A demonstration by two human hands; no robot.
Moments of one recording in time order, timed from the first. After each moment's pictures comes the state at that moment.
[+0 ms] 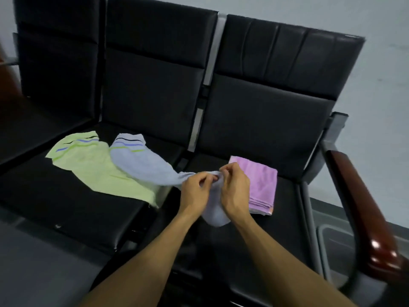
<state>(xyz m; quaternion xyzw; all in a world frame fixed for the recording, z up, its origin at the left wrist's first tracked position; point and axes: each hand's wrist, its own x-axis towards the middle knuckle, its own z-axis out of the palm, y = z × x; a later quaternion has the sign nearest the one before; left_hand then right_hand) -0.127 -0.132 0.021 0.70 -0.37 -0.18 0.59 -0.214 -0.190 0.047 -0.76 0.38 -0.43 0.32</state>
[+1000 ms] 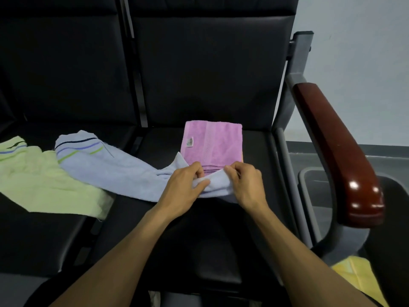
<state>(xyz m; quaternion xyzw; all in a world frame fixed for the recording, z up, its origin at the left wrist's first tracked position) -0.174 -0.192 -0.025 0.71 -0.60 -0.18 0.33 -0.337 -0.278 -0.035 -0.73 0.53 -0.28 0.34</state>
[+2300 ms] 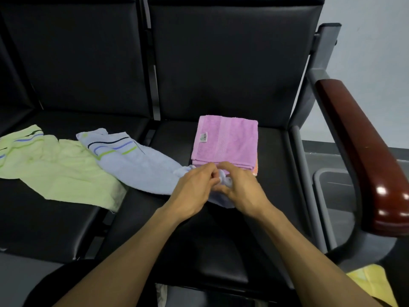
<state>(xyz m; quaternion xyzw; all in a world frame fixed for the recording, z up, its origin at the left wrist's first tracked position) -0.174 -0.185 -0.022 0.72 -0.63 -0.17 0.25 -0.319 -0.256 -0.019 -0.84 0.40 -0.12 0.34</state>
